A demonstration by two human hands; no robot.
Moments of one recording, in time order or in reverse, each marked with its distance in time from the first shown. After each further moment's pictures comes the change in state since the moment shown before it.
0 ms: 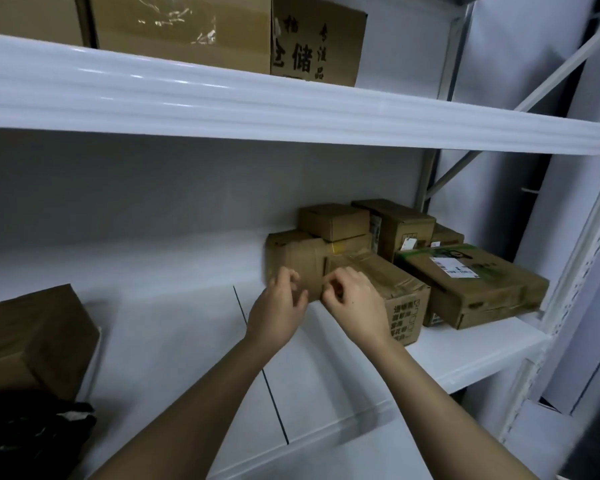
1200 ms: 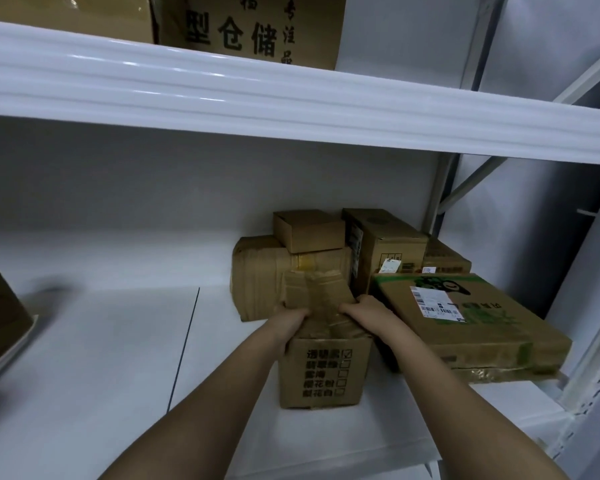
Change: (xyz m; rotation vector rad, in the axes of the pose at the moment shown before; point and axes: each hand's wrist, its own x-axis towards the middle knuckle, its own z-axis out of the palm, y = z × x) left_hand 0.079 0.076 0.158 -0.723 -0.222 -0.881; right_hand 0.096 0.211 0.000 0.308 -0.788 0.515
